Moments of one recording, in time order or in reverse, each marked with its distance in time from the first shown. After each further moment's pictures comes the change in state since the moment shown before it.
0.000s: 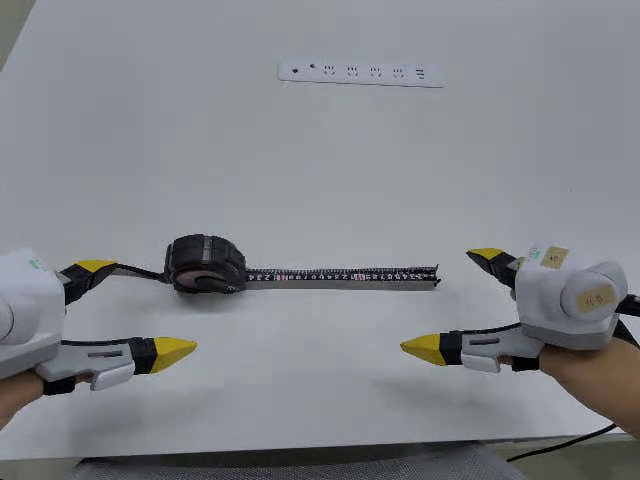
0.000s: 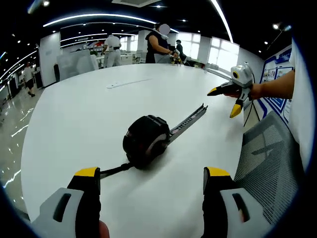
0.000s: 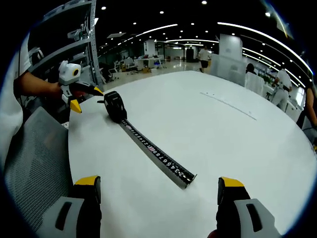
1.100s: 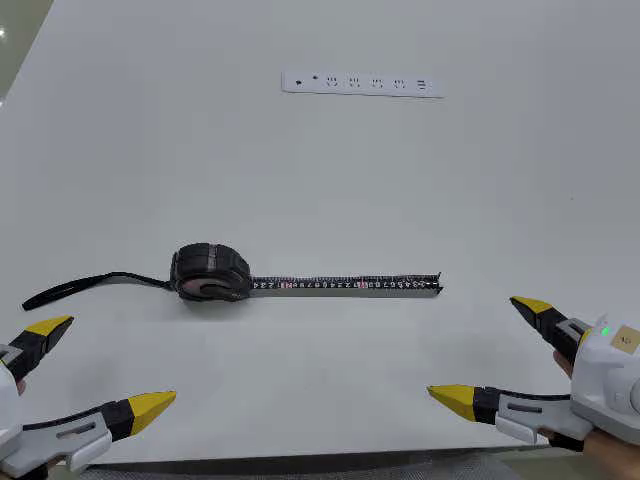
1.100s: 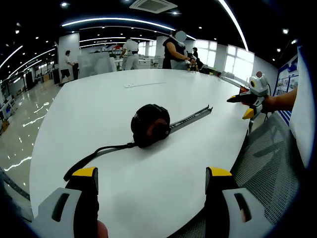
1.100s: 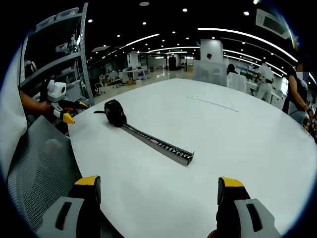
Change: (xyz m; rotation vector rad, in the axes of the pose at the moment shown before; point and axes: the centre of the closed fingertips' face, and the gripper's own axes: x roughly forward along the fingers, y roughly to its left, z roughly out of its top) left arm -0.040 -0.014 -0.029 -0.085 -0.052 0.136; right arm -0.042 0.023 -0.026 0.109 -0.099 -0.104
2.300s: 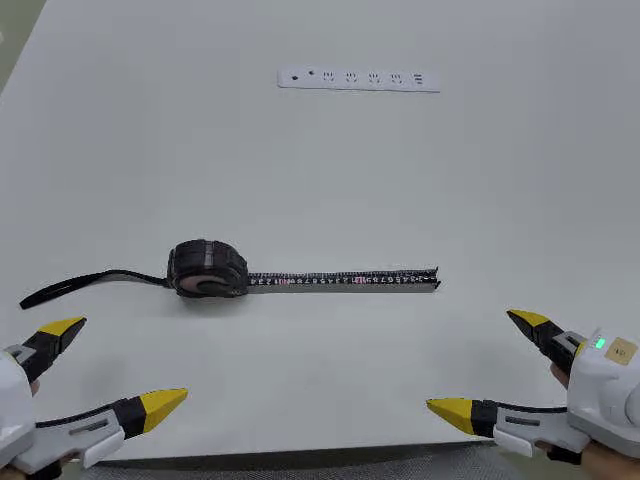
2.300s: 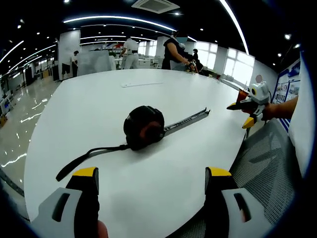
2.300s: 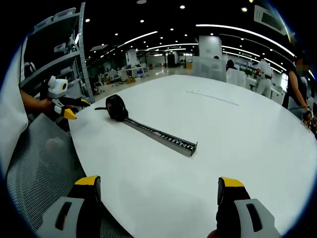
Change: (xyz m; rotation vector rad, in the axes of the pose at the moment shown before) left arm 0.010 -0.012 0.007 -0.026 0.003 -0.019; right arm -0.002 0.006 -0.011 0.019 0.022 0.004
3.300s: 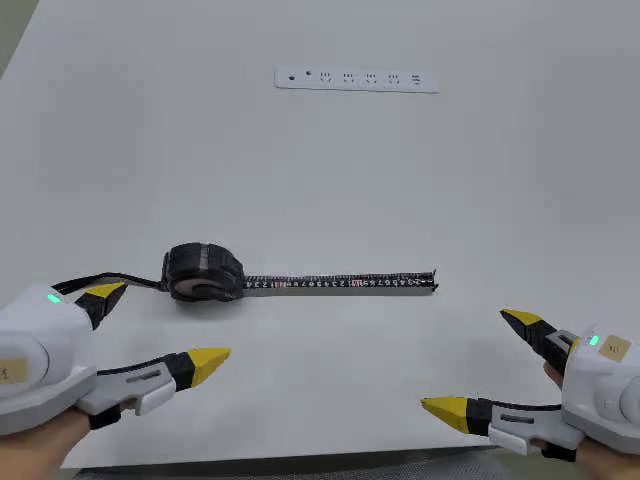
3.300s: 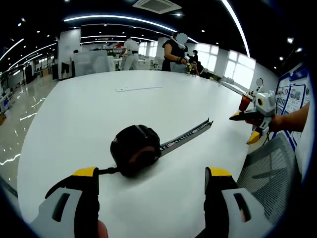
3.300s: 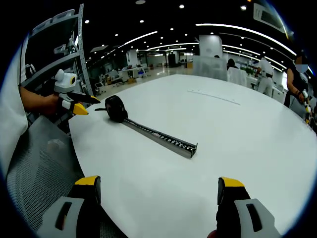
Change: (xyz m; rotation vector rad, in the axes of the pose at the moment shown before) left arm 0.045 -0.010 0.036 -0.020 -0.004 -0.003; right arm 0.006 -0.004 0.002 0.008 0.001 0.017
